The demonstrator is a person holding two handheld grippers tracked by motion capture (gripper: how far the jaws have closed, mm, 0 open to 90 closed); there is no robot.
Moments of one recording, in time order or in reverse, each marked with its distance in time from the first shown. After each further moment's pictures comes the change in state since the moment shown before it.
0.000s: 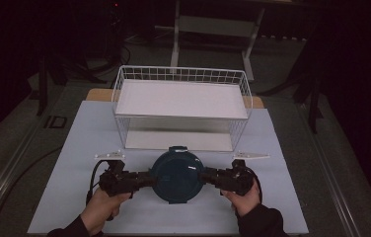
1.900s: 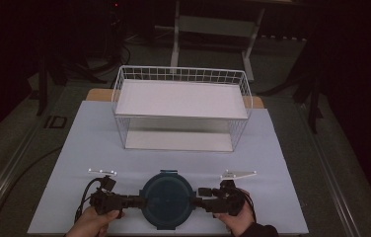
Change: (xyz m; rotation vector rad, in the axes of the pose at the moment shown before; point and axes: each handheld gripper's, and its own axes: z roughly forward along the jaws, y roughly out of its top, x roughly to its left) left arm 0.021 -0.058 -0.014 0.147 -0.066 -0.248; right arm 0.016 -0.048 0.020 0.141 -0.003 -0.005
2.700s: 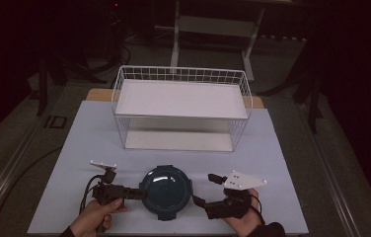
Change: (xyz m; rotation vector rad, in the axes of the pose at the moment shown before) left arm 0.029 0.016 0.007 0.013 -0.026 -0.288; right arm 0.033 0.010 -0.024 -0.176 -0.181 -0.374
